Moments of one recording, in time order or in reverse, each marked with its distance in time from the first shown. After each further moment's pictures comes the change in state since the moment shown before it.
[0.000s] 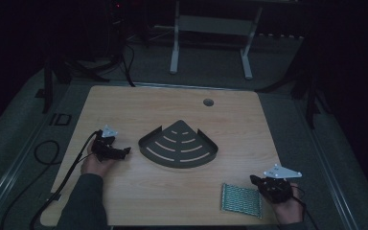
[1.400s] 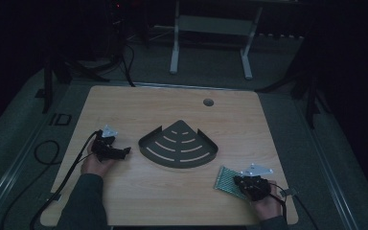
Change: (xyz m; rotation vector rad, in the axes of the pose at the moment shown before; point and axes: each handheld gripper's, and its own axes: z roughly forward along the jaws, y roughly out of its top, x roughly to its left) left arm 0.000 0.000 0.000 0.001 0.003 -0.002; right arm 0.031 0.013 0.048 0.083 -0.015 -0.035
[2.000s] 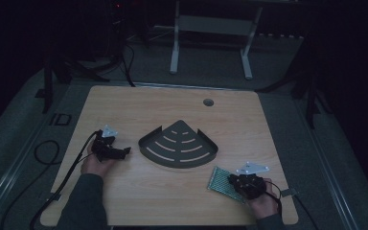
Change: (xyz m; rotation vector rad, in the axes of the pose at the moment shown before) left arm 0.000 0.000 0.000 0.000 0.000 0.000; right arm 0.003 0.013 -0.001 -0.005 0.051 -0.013
